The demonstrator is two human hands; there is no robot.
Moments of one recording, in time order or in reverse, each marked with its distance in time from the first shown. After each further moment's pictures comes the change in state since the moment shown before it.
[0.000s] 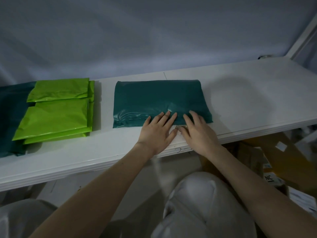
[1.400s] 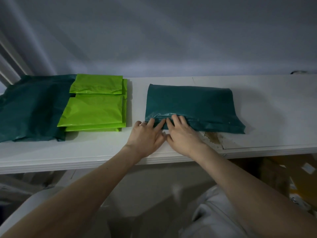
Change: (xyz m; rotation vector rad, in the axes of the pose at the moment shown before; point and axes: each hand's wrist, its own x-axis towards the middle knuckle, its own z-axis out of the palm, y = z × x) left_hand -0.061 -0.093 -0.012 0.193 0.089 -0.128; right_hand 0.036 -0.123 -0.003 -0.069 -0.076 -0.330
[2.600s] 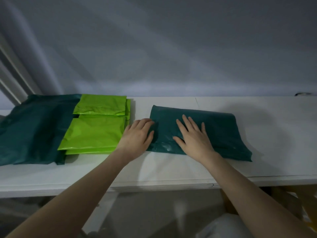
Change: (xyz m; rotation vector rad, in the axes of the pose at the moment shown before) left_hand 0.037 -0.054 -0.013 -0.272 0.099 -0.120; right_hand 0.040 0.048 -0.015 0.030 0.016 0.127
